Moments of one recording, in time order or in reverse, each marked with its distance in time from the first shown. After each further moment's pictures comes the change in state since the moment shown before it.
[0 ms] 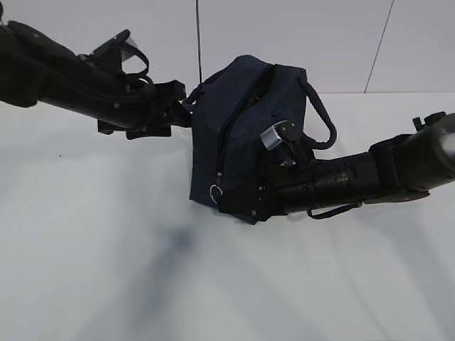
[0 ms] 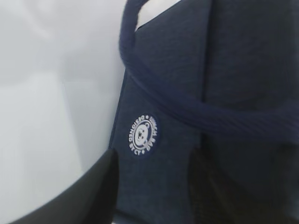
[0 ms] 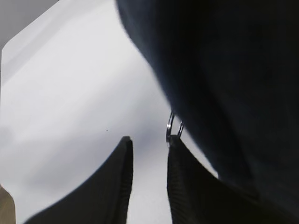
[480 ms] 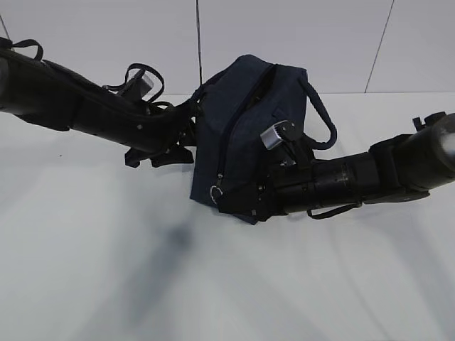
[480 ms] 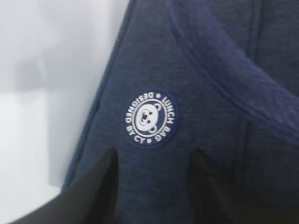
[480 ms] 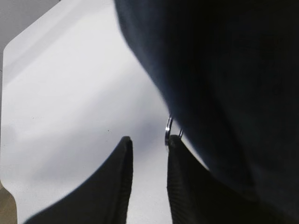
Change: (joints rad) left arm 0.000 0.136 -0.036 -0.203 0.117 0.006; right arm 0.000 0.000 0.000 0.000 0.005 0.000
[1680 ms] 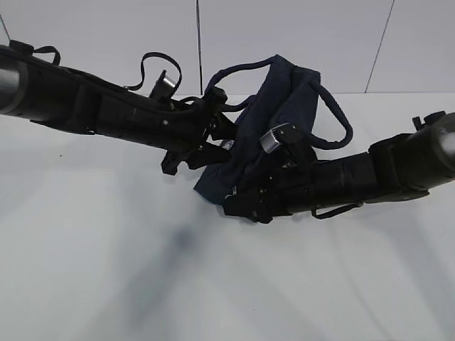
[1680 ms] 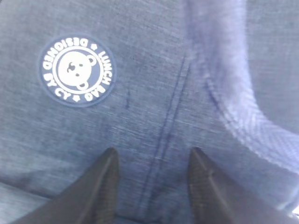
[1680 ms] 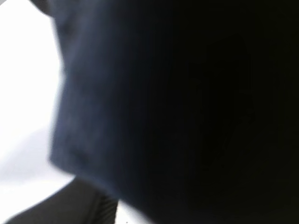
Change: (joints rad) left arm -0.070 0.008 0.000 -0.252 0.133 0.002; right arm 0.000 0.000 -0.009 0.000 -0.109 0.002
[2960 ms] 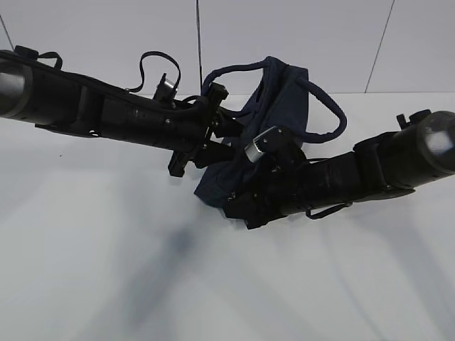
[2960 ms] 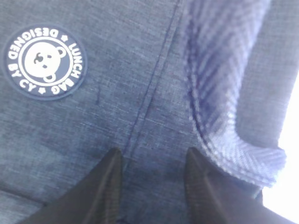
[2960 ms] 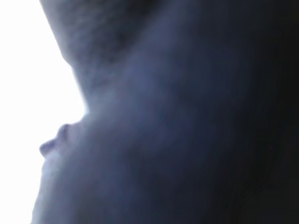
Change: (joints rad) left arm 0.000 0.014 0.000 -0.080 0.038 0.000; right arm 0.052 0.004 -0.022 -0.023 -0.146 -0.035
